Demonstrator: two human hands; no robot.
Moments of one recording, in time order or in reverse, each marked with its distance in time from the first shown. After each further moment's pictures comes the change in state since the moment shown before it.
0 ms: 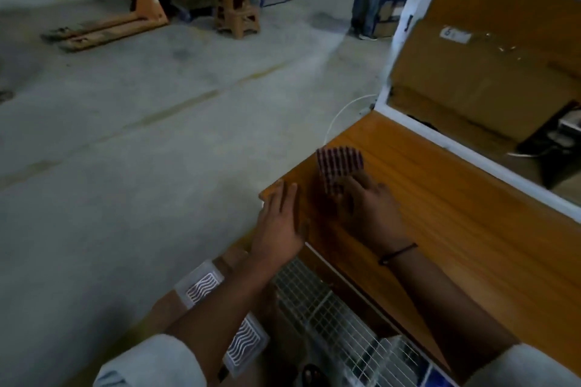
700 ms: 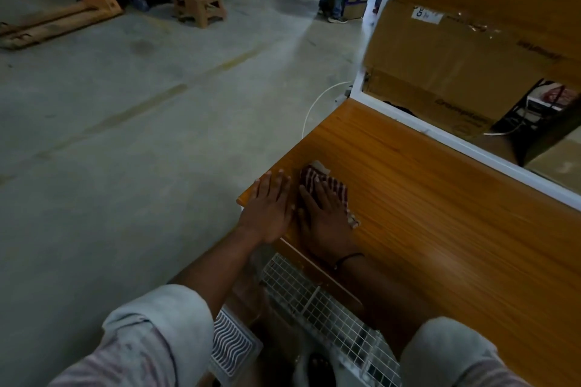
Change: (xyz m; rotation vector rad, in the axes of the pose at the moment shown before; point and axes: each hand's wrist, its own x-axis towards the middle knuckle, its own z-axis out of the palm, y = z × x) left_hand 0.076 -0.022 0.029 0.425 -0.279 0.239; right_hand -0.018 0.004 0.105 0.023 -0.207 0.244
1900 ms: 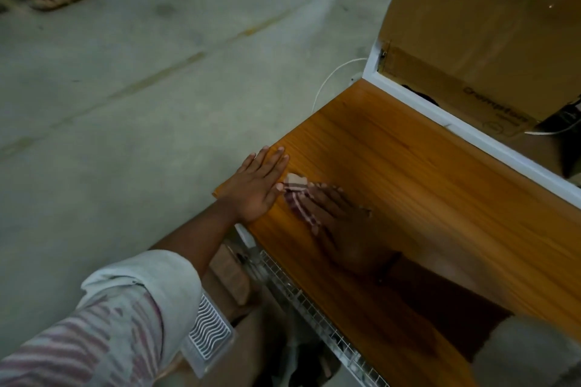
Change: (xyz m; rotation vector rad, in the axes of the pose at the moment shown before) left_hand 0.053 -0.013 0.003 0.008 0.048 0.115; right_hand 0.010 0.105 -0.034 -0.015 -0.176 -0.430
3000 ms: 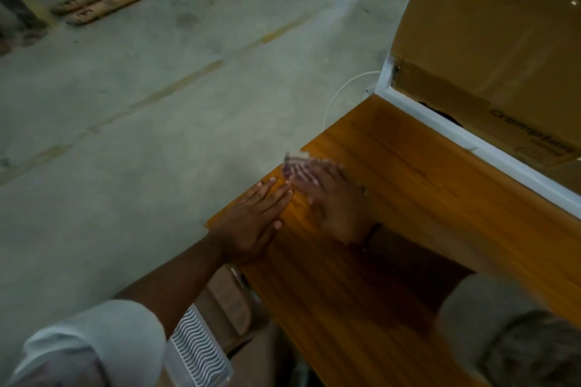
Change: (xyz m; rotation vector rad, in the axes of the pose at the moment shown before) left_hand 0.002 0.005 -0.011 -0.055 -0.006 0.123; right_hand 0.111 0.062 -0.002 -0.040 0.018 0.065
